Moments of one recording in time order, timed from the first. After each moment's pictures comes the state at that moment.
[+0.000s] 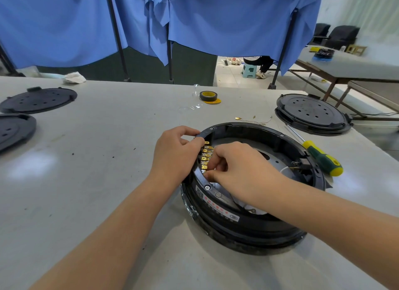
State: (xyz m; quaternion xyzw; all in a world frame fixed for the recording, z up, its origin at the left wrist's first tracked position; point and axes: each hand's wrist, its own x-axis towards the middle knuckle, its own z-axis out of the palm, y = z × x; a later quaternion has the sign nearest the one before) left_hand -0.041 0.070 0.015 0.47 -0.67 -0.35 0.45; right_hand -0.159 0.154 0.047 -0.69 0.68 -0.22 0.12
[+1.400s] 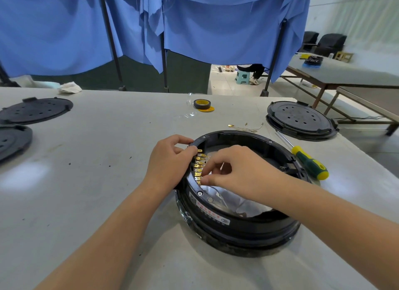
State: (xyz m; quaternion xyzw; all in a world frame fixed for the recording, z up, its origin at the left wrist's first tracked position) left_hand -0.037 0.067 0.016 0.46 -0.68 -0.38 0.43; right_hand -0.176 0.158 0.058 -0.71 0.64 -0.24 0.18
